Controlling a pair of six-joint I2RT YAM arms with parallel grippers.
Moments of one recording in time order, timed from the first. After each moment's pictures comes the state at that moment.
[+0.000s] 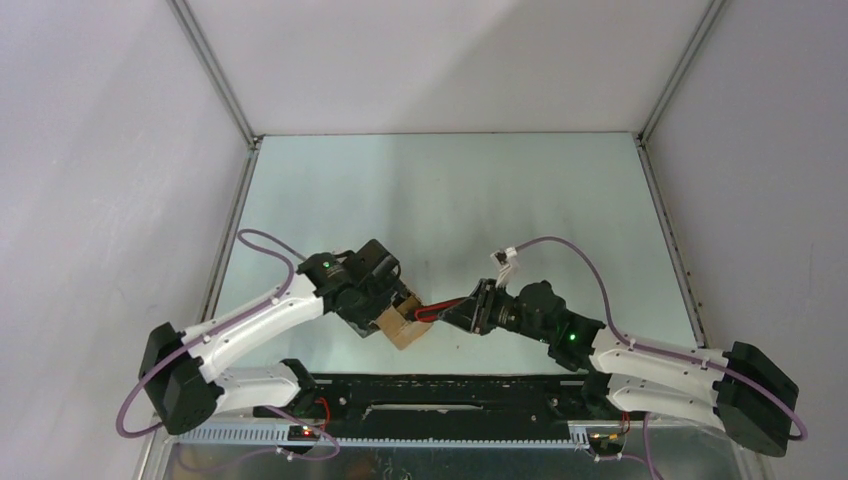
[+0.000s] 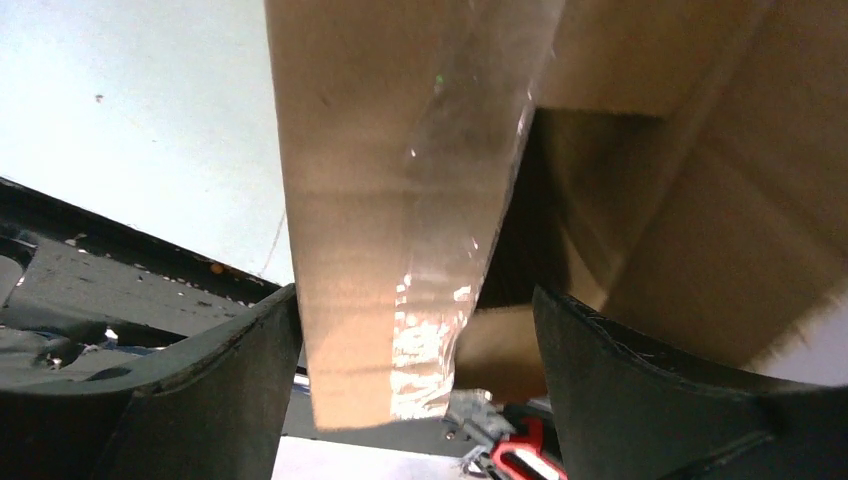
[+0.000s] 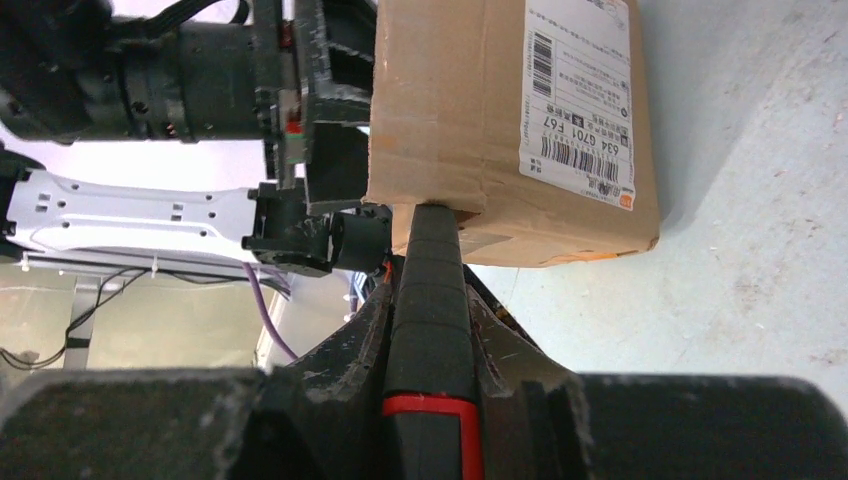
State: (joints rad) left arm -0.82 1.15 0.91 -0.99 -0.17 -1.64; right arm 1.00 0.96 0.35 0.39 -0.12 1.00
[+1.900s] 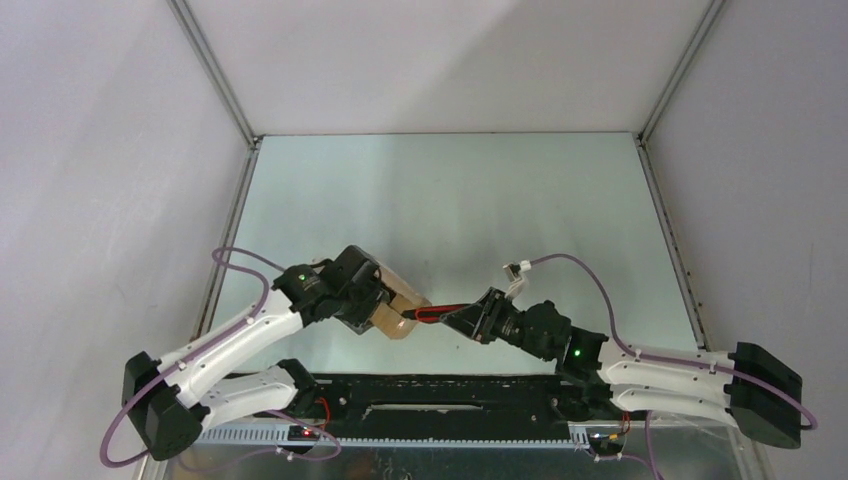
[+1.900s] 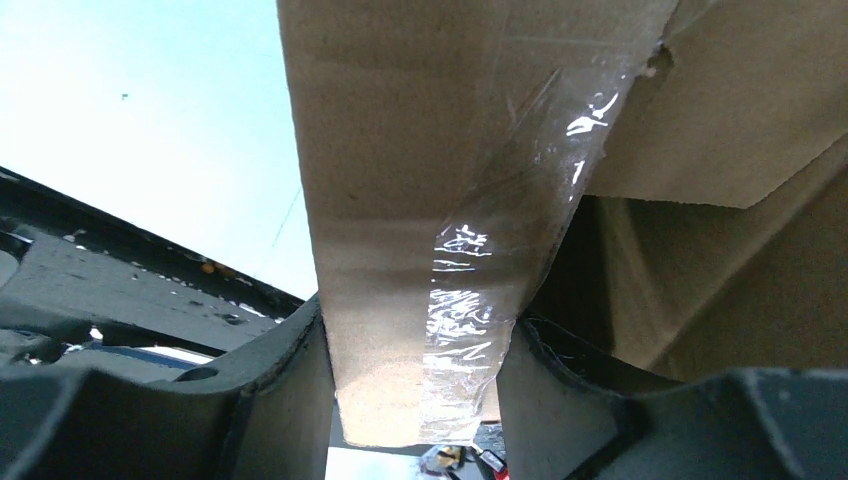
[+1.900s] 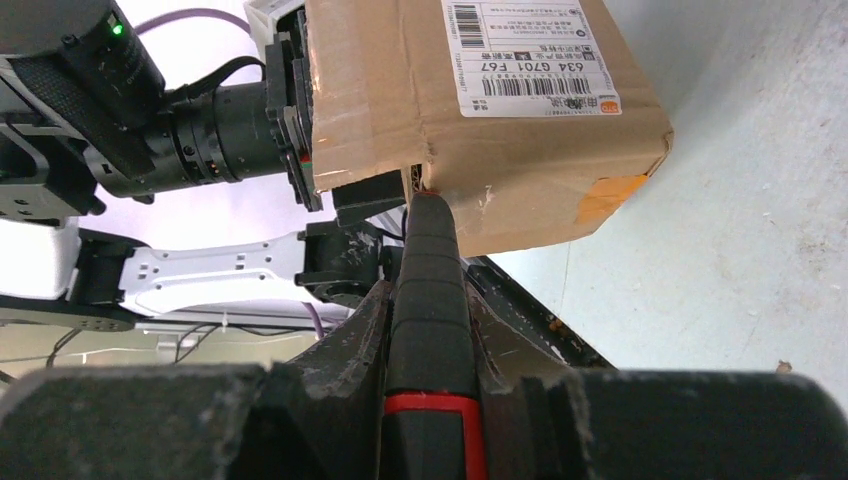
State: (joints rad) left arm -0.77 1.02 0.83 -1.00 -0.18 -1.70; right arm 1.16 0.89 0.26 0.47 0.13 1.19
